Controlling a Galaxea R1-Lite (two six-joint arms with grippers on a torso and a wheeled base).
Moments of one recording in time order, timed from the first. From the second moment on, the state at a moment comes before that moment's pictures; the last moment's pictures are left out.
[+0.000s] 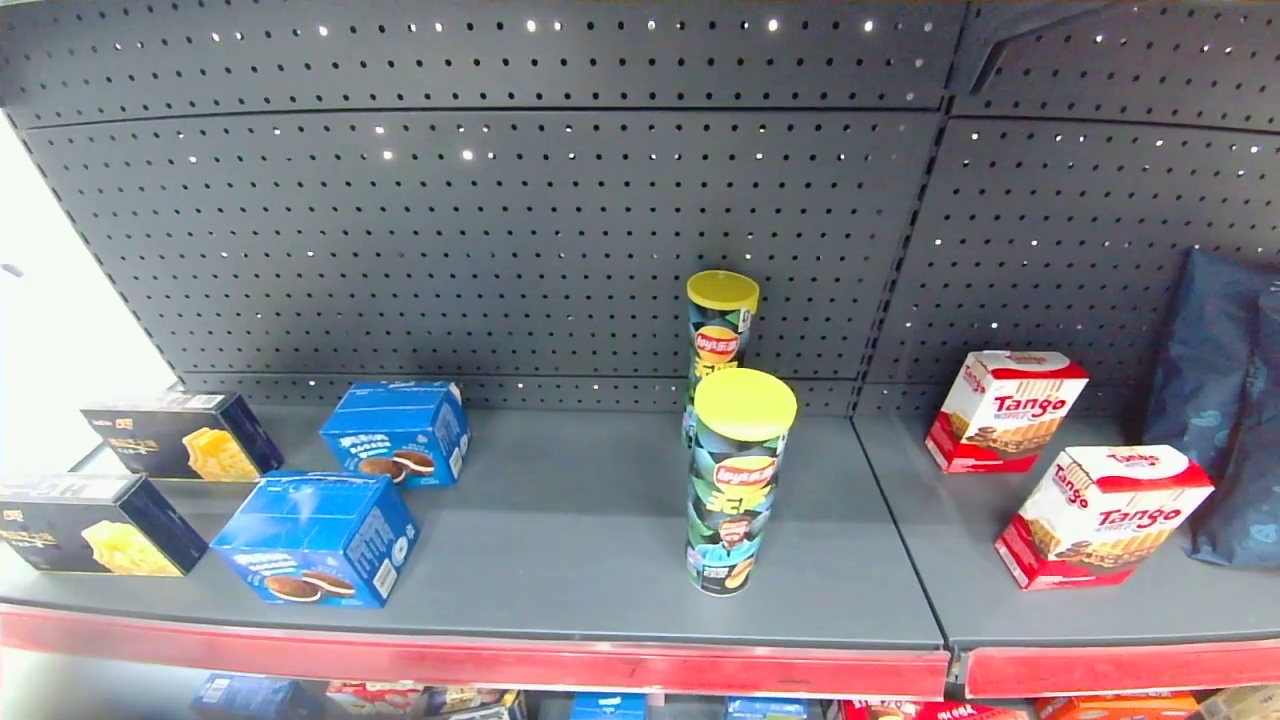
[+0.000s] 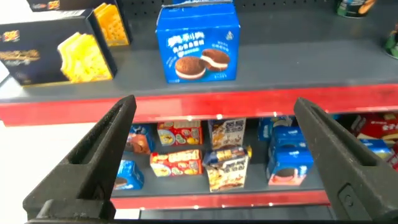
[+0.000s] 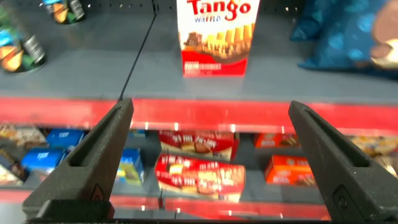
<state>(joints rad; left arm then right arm) 0.00 0.00 0.00 0.00 -0.03 0.03 0.00 0.00 0.00 0.01 0.01 0.00</state>
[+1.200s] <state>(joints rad) 0.00 0.00 0.00 0.00 -0.03 0.03 0.00 0.00 0.00 0.01 0.01 0.00</state>
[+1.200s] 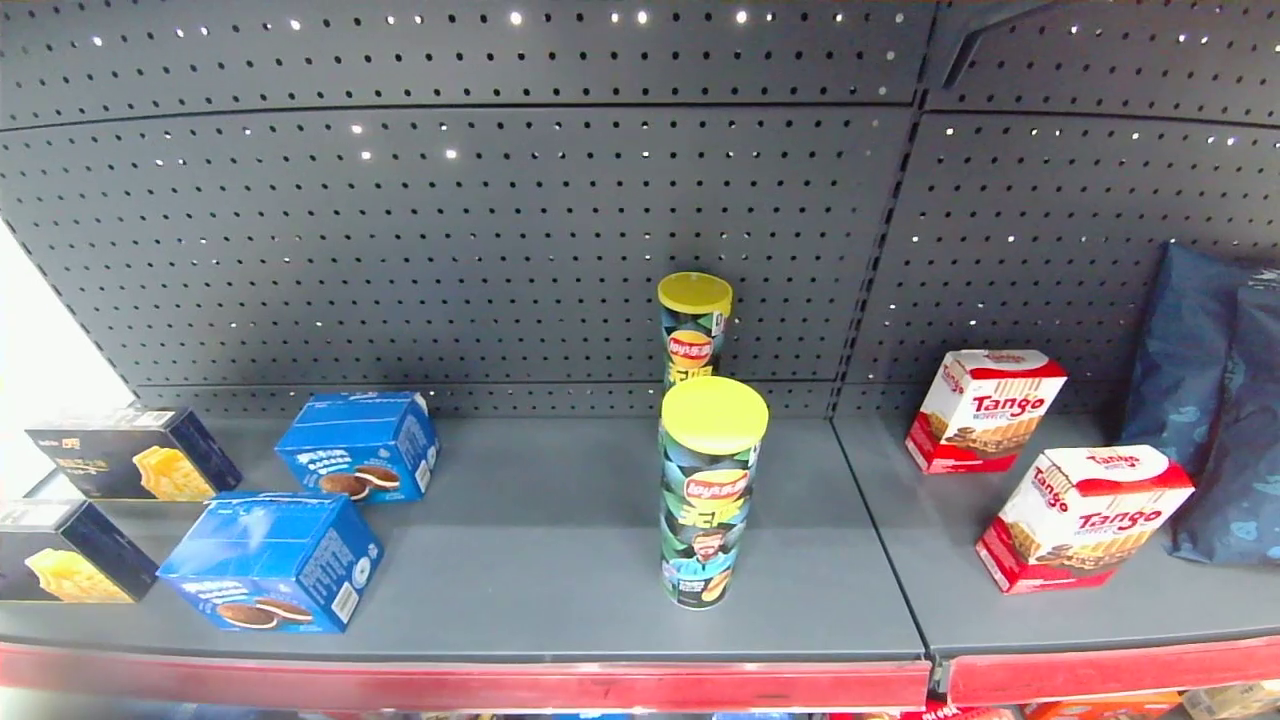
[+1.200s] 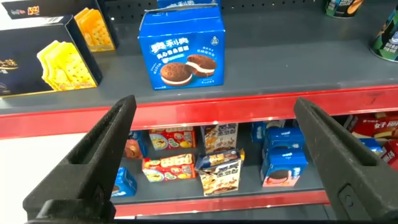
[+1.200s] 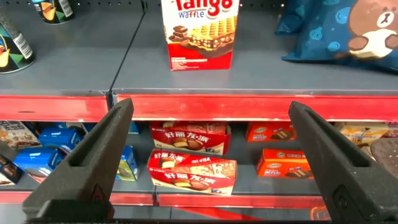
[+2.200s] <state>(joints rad) 0.00 0.00 0.00 0.00 -0.03 0.03 0.00 0.00 0.00 0.01 0.01 0.00</state>
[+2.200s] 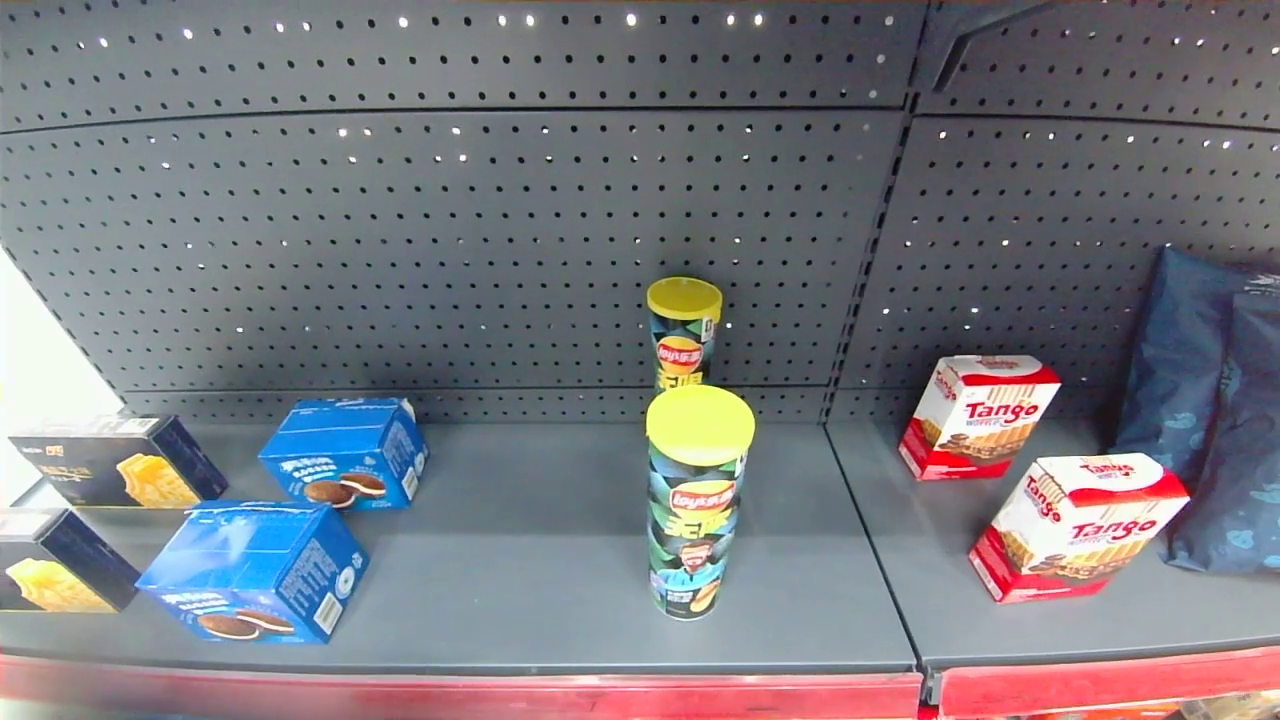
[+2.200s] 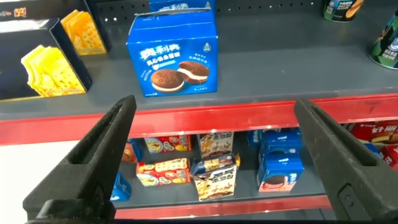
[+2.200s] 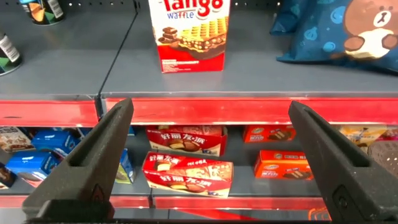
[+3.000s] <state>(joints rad) 0.00 0.00 0.00 0.00 -0.03 0.02 0.00 0.00 0.00 0.01 0.01 0.00</state>
